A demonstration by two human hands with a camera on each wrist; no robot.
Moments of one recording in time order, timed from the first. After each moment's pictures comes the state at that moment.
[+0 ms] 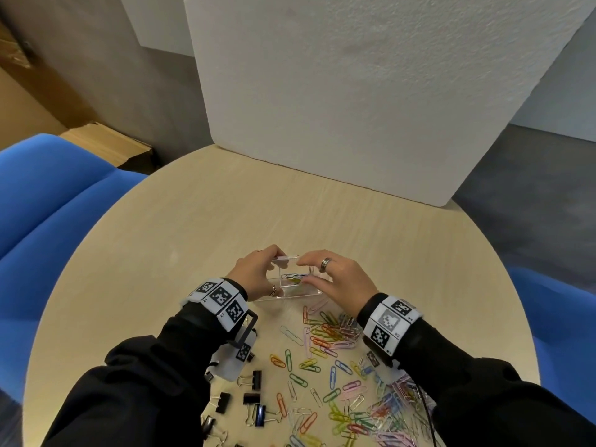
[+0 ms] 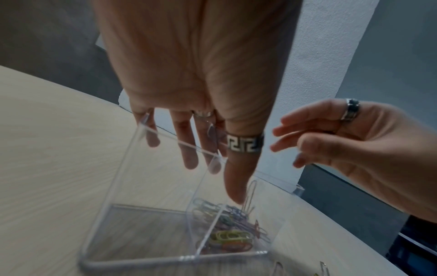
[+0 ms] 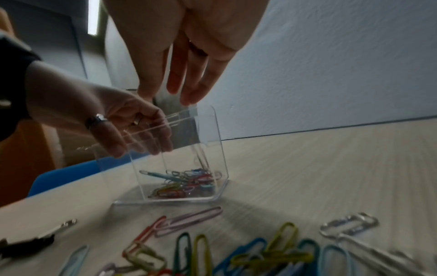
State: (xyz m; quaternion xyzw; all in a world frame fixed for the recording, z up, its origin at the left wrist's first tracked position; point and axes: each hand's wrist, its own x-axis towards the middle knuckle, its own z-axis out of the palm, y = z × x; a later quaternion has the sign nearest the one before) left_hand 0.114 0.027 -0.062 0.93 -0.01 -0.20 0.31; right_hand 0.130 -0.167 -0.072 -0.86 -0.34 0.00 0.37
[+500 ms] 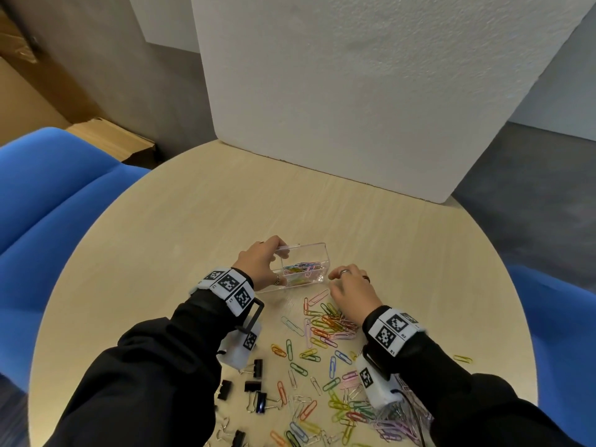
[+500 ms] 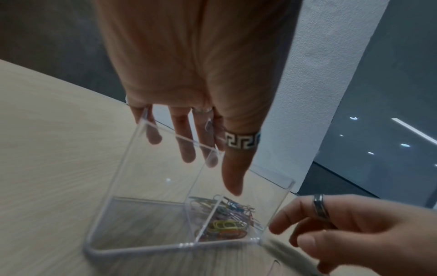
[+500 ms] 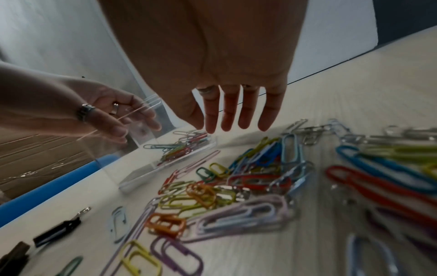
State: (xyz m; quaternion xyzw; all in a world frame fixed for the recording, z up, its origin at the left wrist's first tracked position) left_hand 0.112 0.024 -0.065 0.93 0.00 -0.19 0.31; right_hand 0.111 -0.182 -0.107 -0.95 -0.08 0.20 0.23
